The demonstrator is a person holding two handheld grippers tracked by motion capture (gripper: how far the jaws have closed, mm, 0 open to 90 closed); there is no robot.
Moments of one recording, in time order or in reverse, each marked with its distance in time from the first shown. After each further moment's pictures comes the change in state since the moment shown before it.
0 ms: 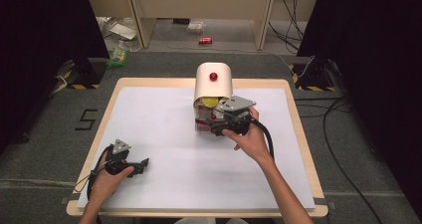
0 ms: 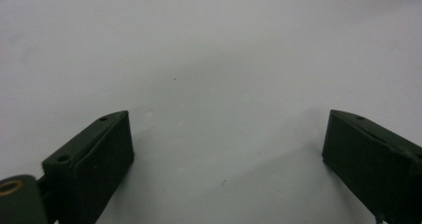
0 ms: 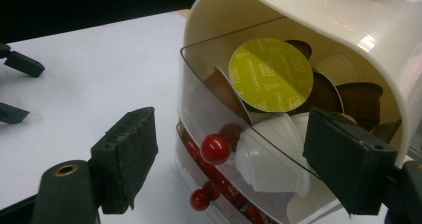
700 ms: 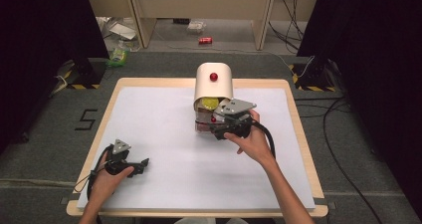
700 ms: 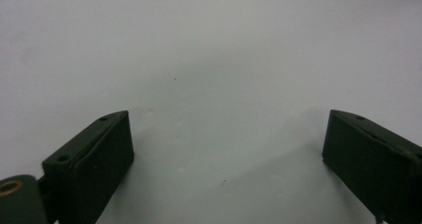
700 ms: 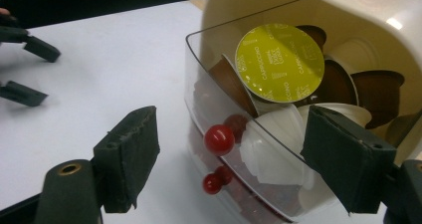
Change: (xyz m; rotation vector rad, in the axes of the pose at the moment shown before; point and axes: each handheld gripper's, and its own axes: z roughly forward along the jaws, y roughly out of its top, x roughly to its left) left arm 0.000 0.000 0.000 0.000 0.001 0.001; right arm 0.005 -0.006 -0.007 0.031 0.048 -0.010
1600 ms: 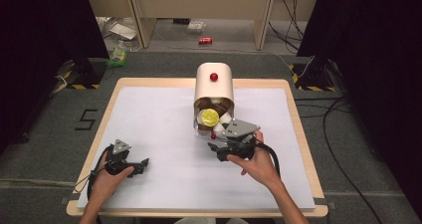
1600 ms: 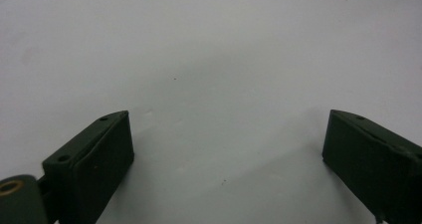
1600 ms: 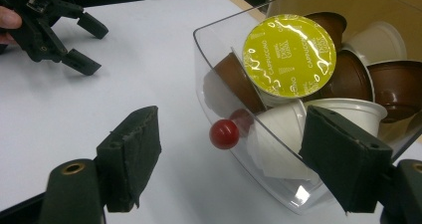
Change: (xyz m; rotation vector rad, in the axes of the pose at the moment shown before) left arm 0.000 0.000 0.000 0.000 0.002 0.001; right arm 0.039 -0.025 -0.029 0.002 0.036 -0.049
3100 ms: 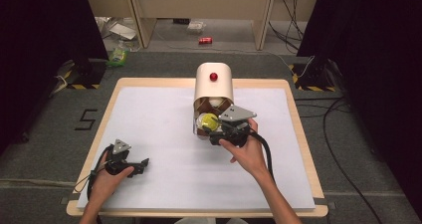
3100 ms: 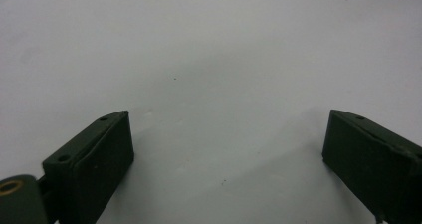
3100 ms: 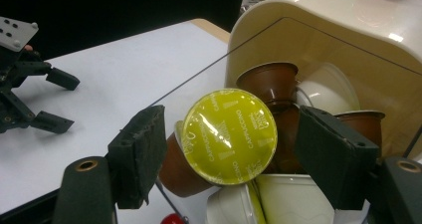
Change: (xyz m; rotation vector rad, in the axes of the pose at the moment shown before) left arm 0.000 0.000 0.000 0.000 0.000 0.000; right arm -0.013 0.029 0.015 -0.064 -0.078 0.123
